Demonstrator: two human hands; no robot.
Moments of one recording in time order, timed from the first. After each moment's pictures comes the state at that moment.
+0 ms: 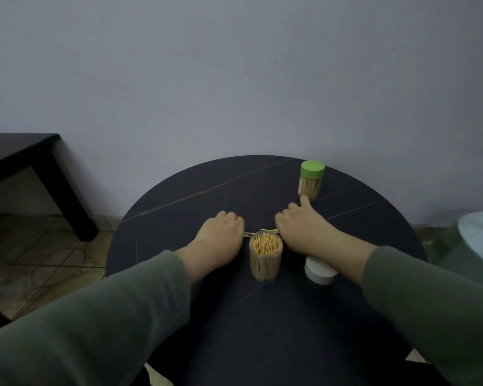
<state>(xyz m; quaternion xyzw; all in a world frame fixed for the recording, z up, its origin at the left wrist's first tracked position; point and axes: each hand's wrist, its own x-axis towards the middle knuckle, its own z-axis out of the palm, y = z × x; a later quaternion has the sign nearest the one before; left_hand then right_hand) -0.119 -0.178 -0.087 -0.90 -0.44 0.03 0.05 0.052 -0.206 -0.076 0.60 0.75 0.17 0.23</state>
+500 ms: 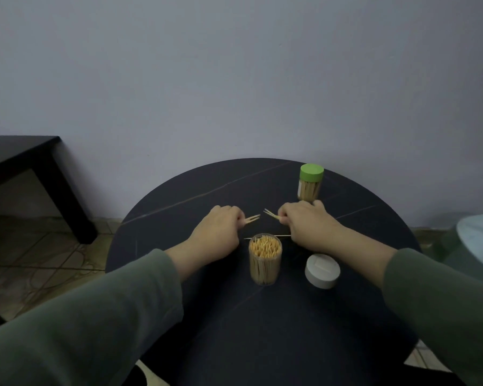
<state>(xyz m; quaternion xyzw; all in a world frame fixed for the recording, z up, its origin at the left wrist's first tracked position) -0.123 -0.172 -0.078 -0.86 -0.48 -0.14 -0.14 0.065 -0.217 -0.061 0.67 0.74 -0.06 -0.05</state>
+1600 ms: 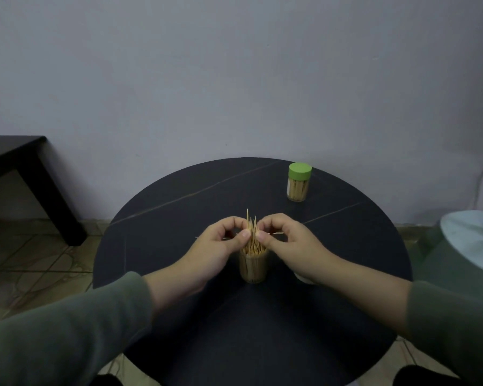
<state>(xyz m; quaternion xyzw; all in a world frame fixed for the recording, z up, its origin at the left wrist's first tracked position) -0.133 -0.229 -0.081 -0.70 -0.33 -0.33 -0.54 0.041 -0.274 -0.075 0.57 0.64 -0.33 -0.40</state>
